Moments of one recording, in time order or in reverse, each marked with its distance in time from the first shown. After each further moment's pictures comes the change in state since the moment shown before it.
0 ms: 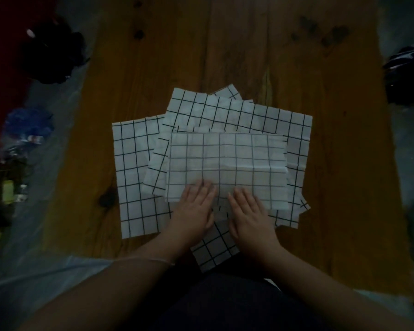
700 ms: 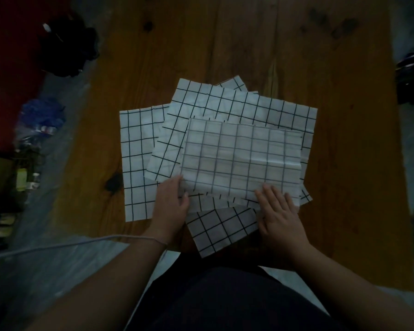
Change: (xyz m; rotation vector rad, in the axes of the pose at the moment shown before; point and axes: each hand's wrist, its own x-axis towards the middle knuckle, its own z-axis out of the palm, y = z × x) left_hand -0.035 -0.030 0.015 -0.537 0.439 -0.367; right_hand -0.037 0.060 -0.004 -0.008 -0.008 0.023
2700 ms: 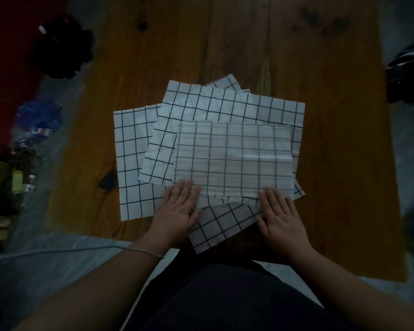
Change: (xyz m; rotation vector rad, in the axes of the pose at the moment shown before) left_hand -0.023 -0.001 0.018 0.644 -0.480 0.223; right_hand -0.021 0.021 0.017 -0.109 -0.060 0.054
